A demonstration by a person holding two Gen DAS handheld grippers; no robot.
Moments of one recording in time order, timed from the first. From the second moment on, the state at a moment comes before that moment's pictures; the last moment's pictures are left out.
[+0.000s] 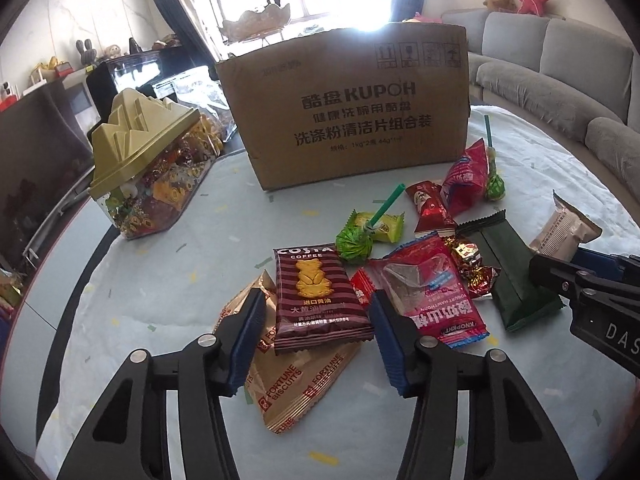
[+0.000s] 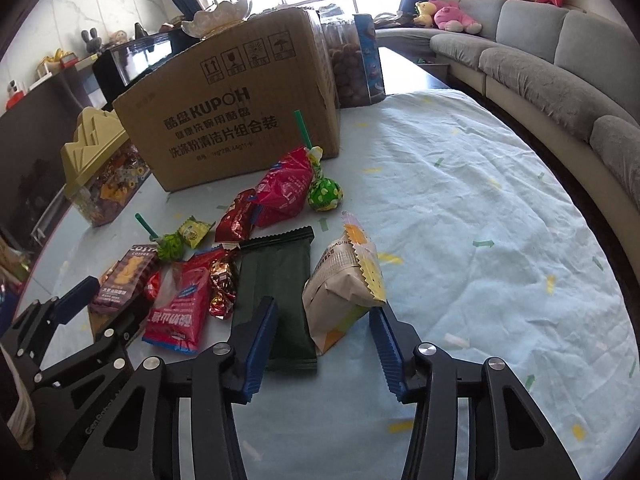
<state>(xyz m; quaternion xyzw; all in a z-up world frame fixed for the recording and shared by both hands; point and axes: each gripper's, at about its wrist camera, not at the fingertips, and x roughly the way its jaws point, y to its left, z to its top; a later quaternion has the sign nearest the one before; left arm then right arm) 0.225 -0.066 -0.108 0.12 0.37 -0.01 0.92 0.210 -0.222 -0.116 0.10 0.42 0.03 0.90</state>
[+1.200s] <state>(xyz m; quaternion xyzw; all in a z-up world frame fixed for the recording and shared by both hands) 0.170 -0.039 -0.041 0.05 0.29 -0.05 0.95 0.171 -0.199 -0.057 0.08 0.36 0.05 0.93</state>
